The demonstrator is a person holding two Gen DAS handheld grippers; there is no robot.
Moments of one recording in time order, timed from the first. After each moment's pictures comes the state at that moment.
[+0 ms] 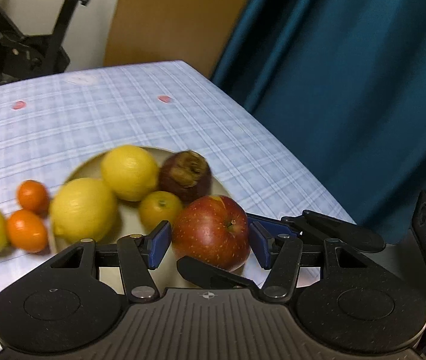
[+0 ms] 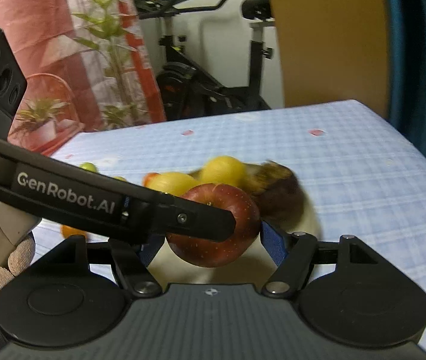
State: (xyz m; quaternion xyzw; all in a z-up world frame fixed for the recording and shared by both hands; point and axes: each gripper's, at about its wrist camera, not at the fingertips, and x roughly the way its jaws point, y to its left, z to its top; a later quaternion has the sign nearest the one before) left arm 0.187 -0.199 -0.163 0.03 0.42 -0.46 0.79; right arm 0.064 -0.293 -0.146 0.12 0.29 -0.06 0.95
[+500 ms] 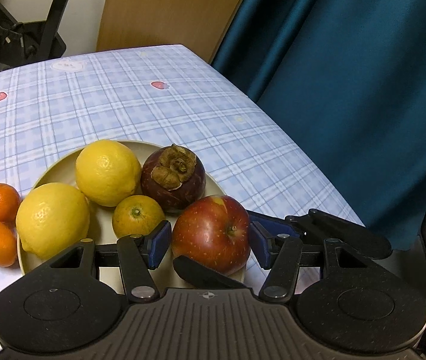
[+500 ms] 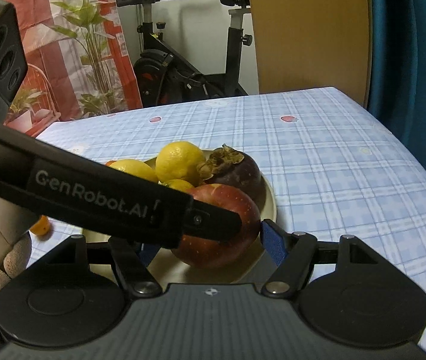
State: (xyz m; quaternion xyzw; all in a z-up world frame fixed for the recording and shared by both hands) left arm 0.200 -0.227 -0.179 0.03 0.44 -0.45 0.77; right arm 0.075 -0.310 -0.157 0.11 0.31 -0.09 0.94
